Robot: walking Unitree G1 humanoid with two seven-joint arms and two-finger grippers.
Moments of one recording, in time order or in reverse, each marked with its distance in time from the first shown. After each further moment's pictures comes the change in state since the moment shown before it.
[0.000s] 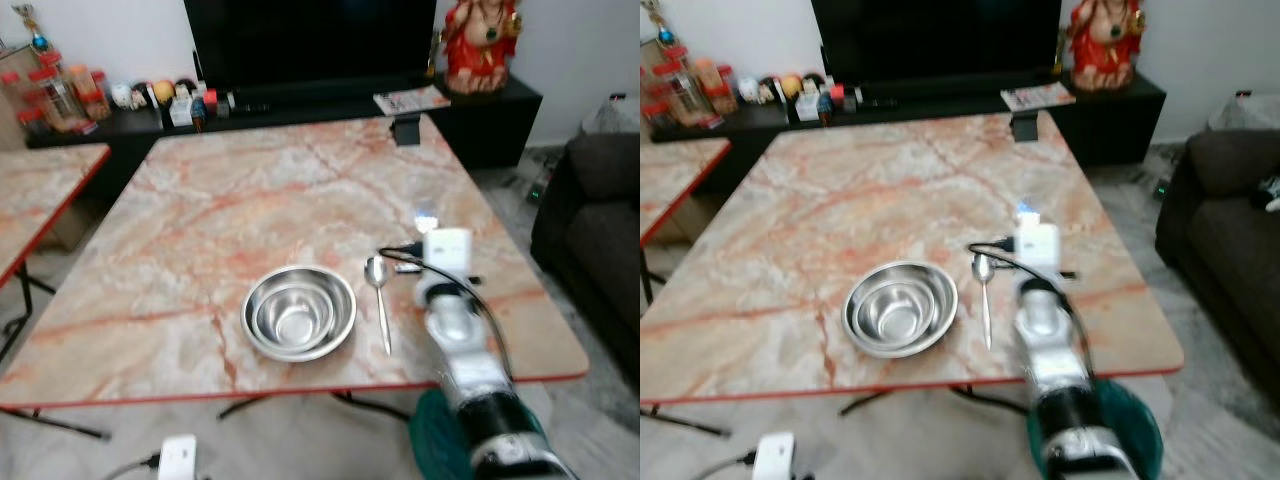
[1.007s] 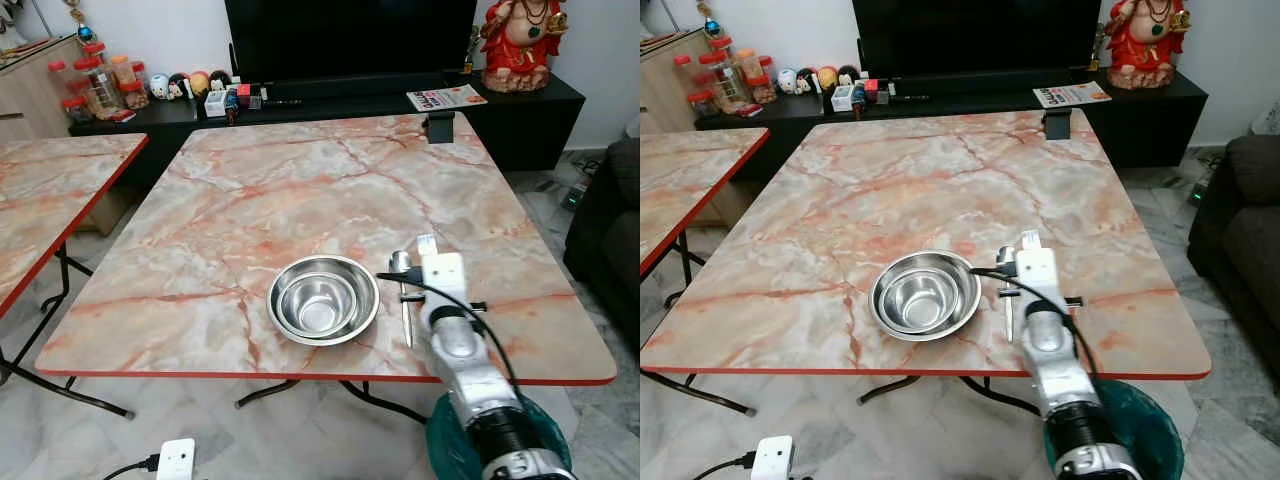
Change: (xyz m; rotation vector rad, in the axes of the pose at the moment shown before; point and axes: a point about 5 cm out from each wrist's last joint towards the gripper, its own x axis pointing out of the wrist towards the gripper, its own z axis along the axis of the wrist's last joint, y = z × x) left arm -0.002 0.001 -0.006 0.021 0.016 -0.020; right arm -0.007 -0.046 -0.031 -0.099 0.178 -0.122
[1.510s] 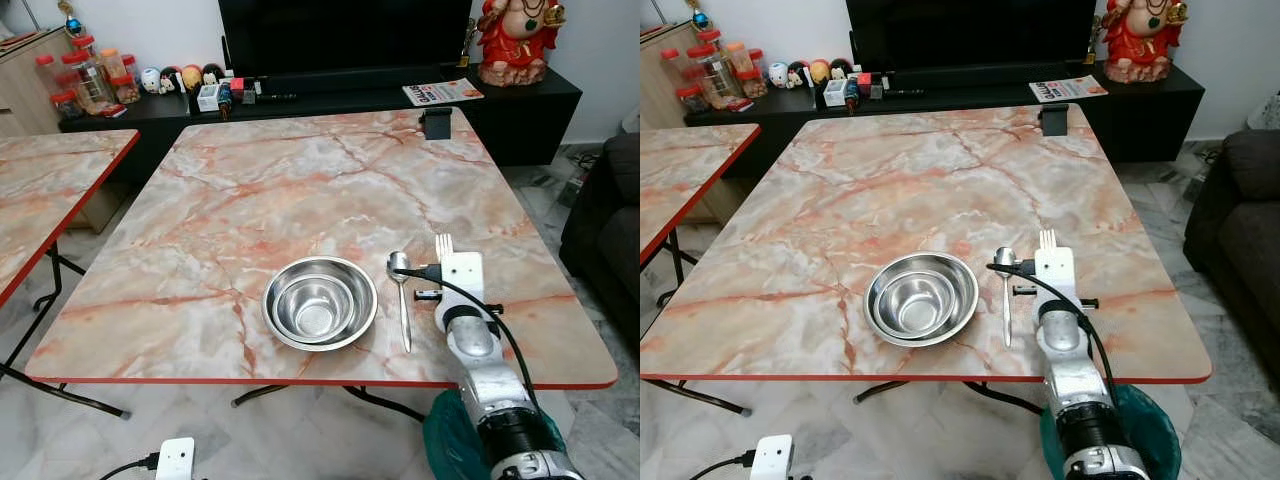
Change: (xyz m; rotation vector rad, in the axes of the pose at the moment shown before) left arm 0.000 -0.001 0.001 0.009 -0.002 -0.007; right arm -0.002 0.002 -0.003 0.035 0.031 0.017
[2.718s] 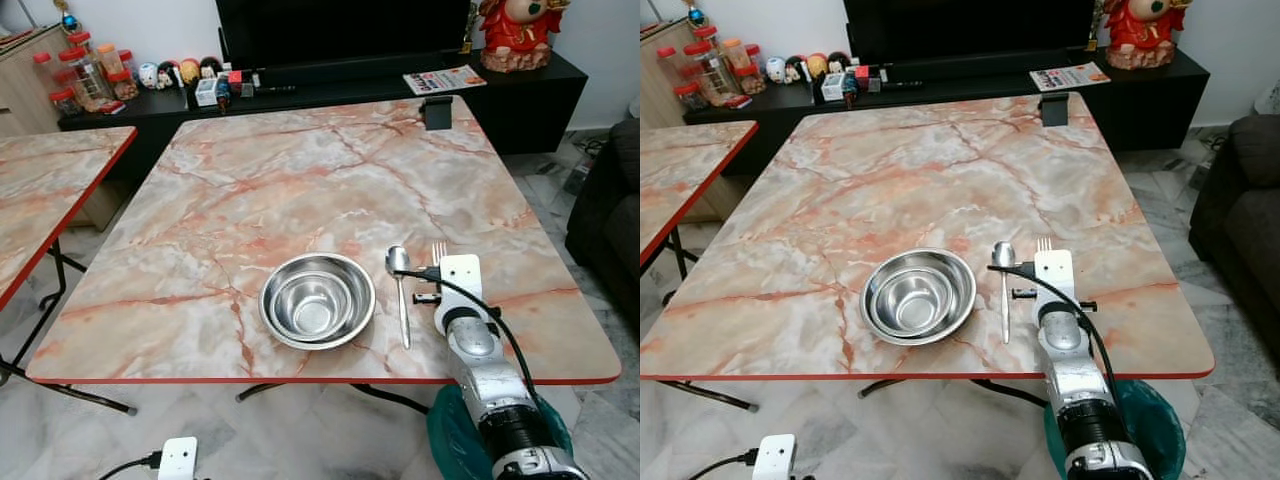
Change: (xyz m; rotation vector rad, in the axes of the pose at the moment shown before) left arm 0.000 -0.002 0.000 0.018 0.004 -0.020; right arm 0.004 -0.002 -0.002 0.026 0.023 0.028
